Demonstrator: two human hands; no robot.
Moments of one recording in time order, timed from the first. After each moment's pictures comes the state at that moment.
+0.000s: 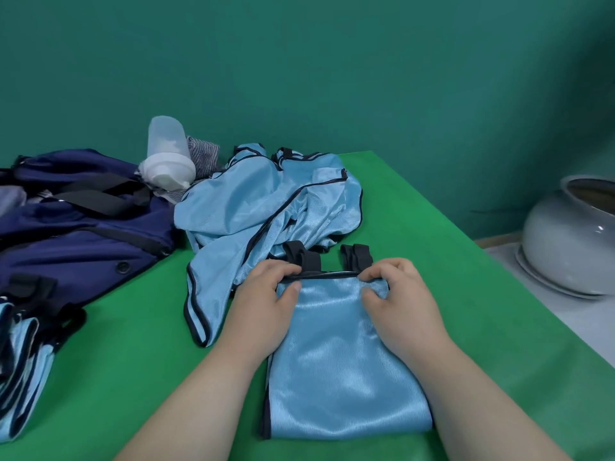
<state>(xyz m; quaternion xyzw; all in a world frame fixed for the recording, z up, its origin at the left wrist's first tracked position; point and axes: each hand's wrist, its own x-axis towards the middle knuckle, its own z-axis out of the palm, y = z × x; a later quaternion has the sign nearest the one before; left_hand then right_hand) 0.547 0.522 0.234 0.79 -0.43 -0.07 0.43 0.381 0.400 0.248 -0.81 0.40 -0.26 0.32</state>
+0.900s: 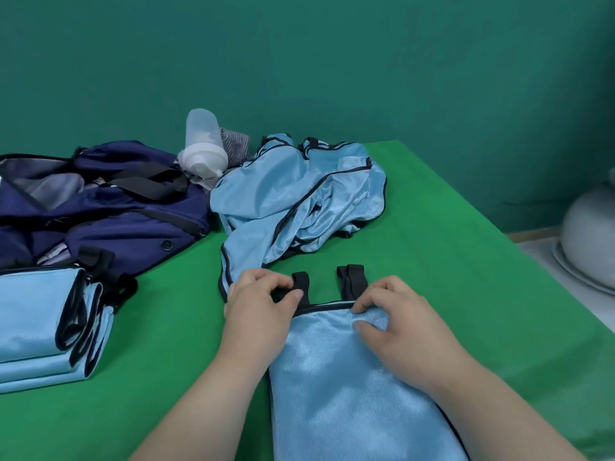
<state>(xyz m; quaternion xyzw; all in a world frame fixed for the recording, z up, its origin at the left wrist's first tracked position) 0.527 0.571 0.243 0.87 -0.28 -0.05 0.41 0.359 0.442 0.246 -0.90 0.28 -0.14 0.31</state>
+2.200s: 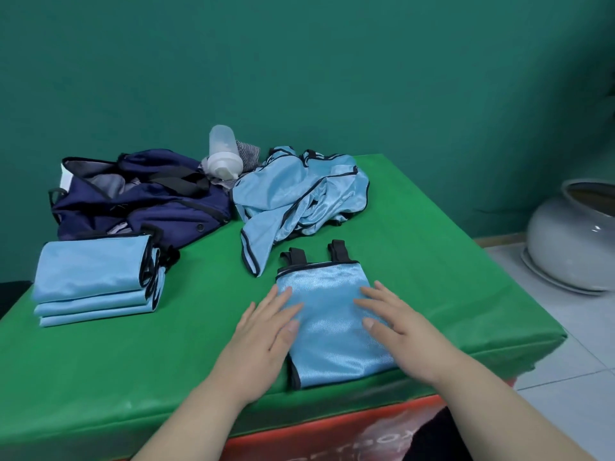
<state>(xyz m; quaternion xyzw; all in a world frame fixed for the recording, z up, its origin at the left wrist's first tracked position) 0.462 0.687 0.227 0.80 -0.53 -0.08 0.28 0.276 0.488 0.237 -0.90 0.22 -0.13 0.36</state>
